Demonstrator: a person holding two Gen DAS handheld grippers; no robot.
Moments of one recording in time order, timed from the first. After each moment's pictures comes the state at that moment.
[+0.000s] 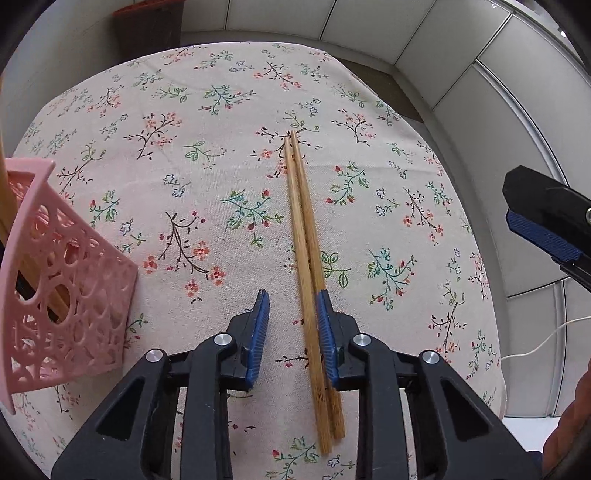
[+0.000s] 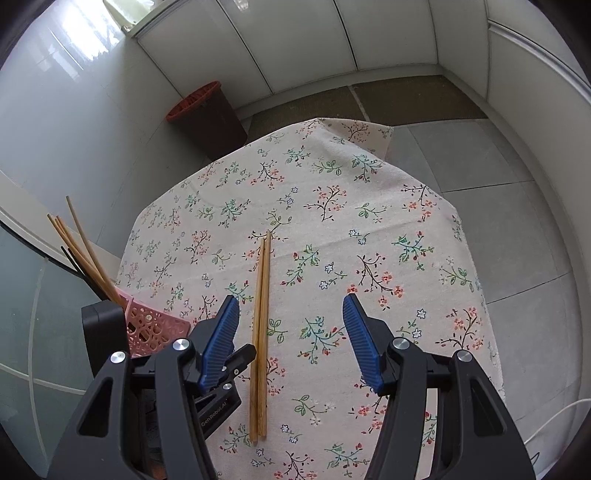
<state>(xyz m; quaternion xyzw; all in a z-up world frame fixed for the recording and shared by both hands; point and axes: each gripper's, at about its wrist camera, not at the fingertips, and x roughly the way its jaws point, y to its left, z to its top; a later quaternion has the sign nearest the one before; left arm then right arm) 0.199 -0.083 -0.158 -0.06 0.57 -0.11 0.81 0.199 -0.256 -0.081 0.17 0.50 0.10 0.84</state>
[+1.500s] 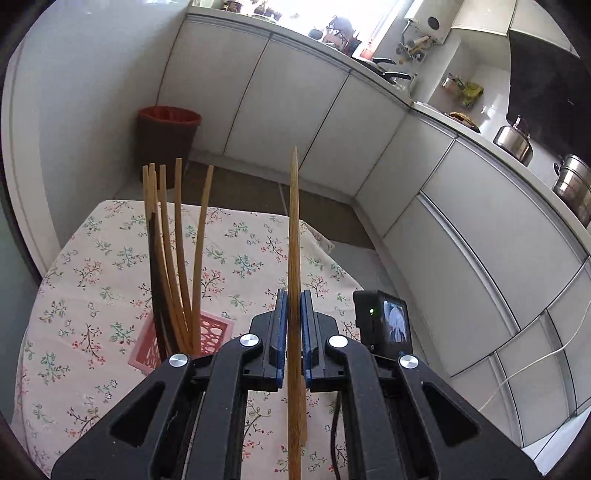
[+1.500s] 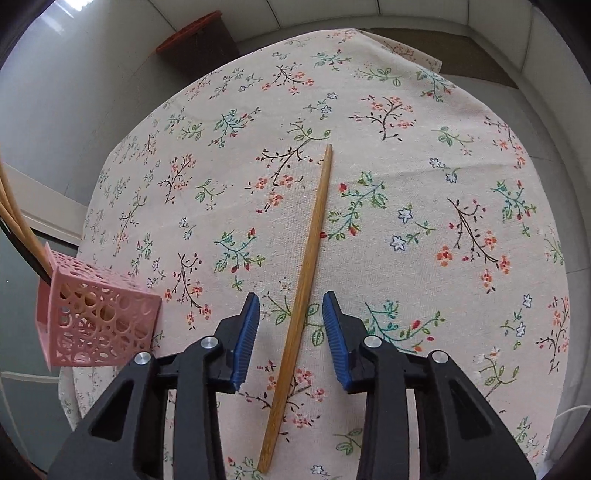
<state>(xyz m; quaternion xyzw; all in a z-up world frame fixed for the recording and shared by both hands) 0.133 0.003 -0.004 -0.16 0.35 -0.14 0.91 0.233 -0.169 -0.166 0.09 0.58 0.11 0.81</state>
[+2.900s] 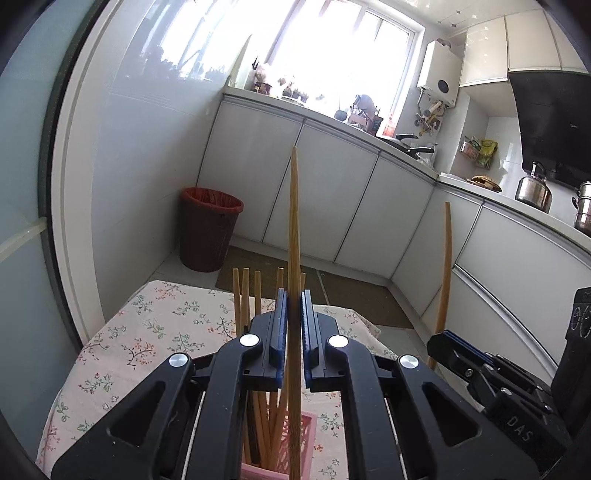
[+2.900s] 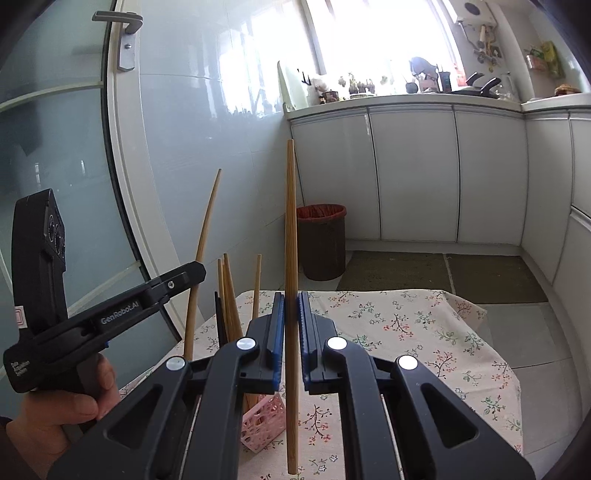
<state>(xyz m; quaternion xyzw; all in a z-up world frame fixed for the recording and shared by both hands) 0.139 0.057 -0.001 -0.14 0.18 -0.06 0.97 0.154 -0.132 0.001 0.05 0.21 0.25 0.94</state>
